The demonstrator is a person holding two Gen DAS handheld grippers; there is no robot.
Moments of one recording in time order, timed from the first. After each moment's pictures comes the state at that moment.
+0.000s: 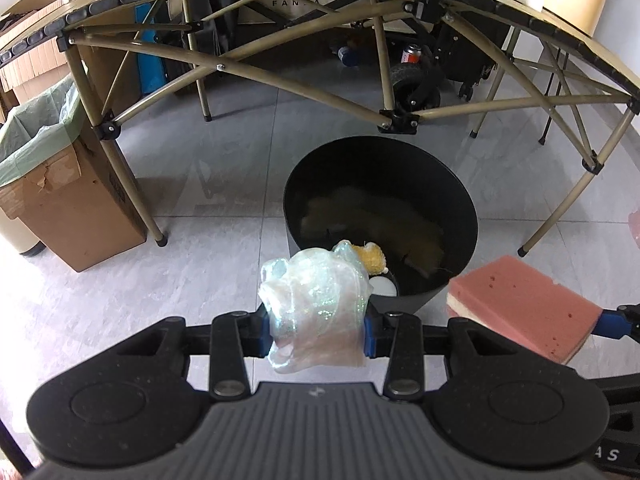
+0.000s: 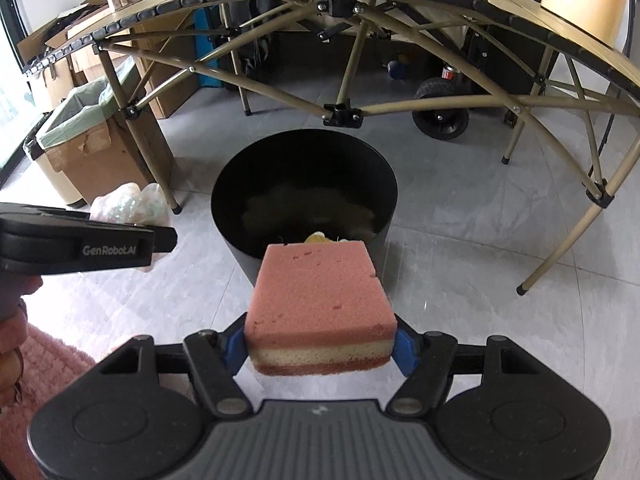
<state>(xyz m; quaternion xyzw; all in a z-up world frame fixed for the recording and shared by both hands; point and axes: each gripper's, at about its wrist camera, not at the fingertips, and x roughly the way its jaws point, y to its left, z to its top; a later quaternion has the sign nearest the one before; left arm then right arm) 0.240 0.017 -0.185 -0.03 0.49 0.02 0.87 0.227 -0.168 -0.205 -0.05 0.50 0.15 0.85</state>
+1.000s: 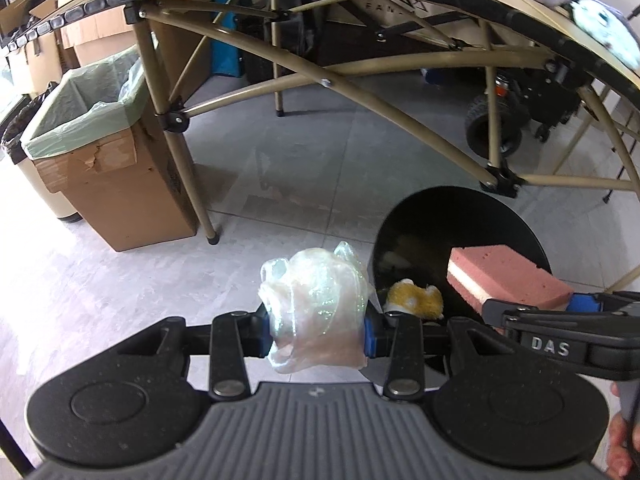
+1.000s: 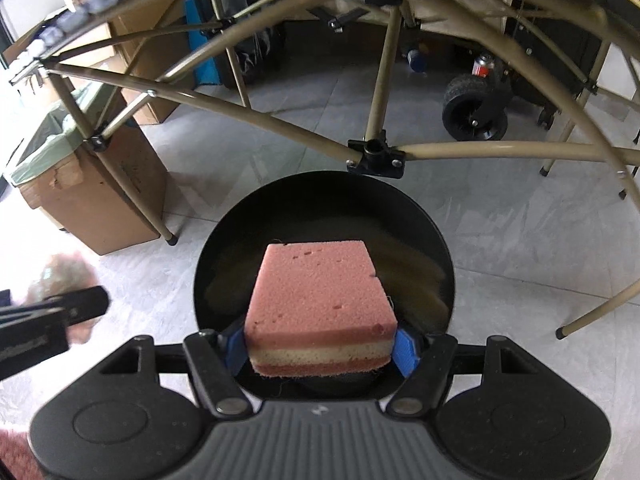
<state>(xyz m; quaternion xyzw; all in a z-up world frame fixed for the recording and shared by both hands) 0.294 0.069 -0.186 -0.08 0.49 0.13 0.86 0.364 -0.107 -0.248 -0.03 0.53 0.16 0.83</state>
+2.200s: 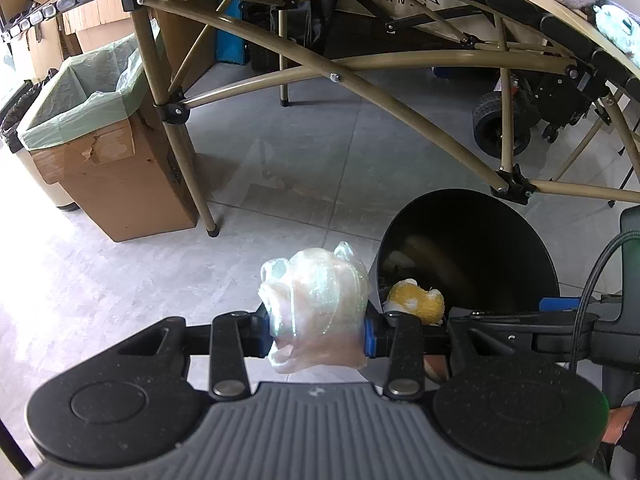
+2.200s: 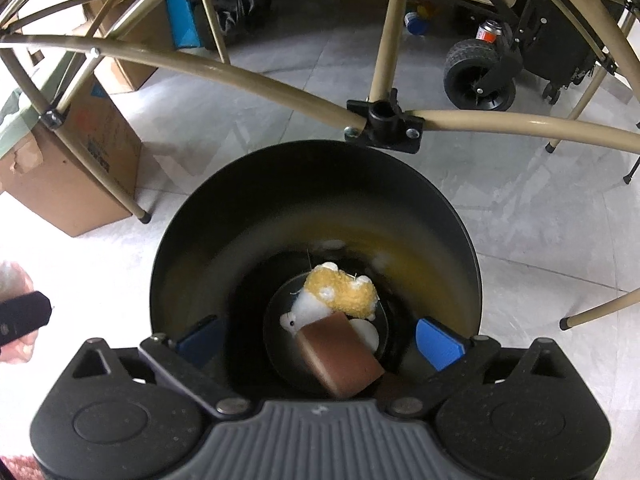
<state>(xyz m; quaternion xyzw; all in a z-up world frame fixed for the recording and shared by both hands) 0.308 0.076 -0.191 -0.09 0.51 0.13 0.85 0.392 -0.086 -0.285 -0.06 0.58 0.14 0.80</state>
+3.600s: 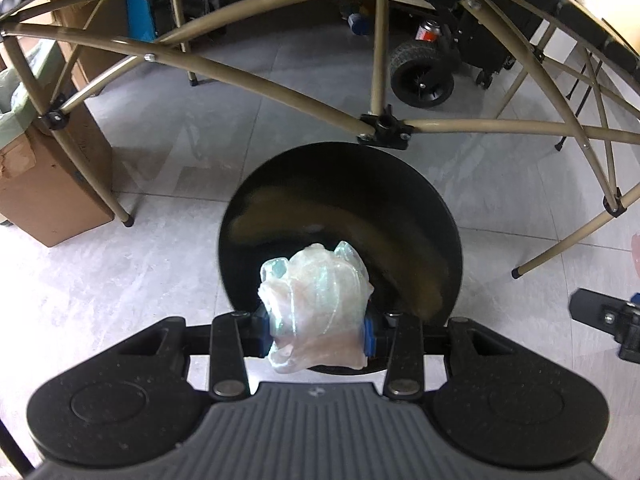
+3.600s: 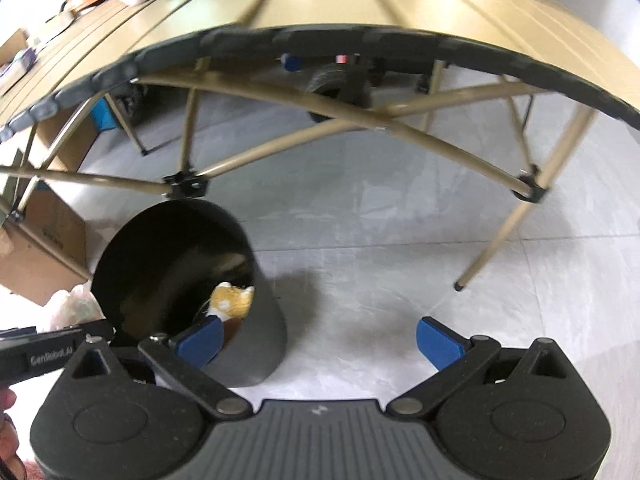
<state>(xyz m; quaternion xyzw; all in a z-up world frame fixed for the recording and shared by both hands) 0.333 -0.025 -0.202 -0.08 0.55 0.04 0.83 0.343 -0.261 -0.196 0.02 0.54 0.02 0.84</state>
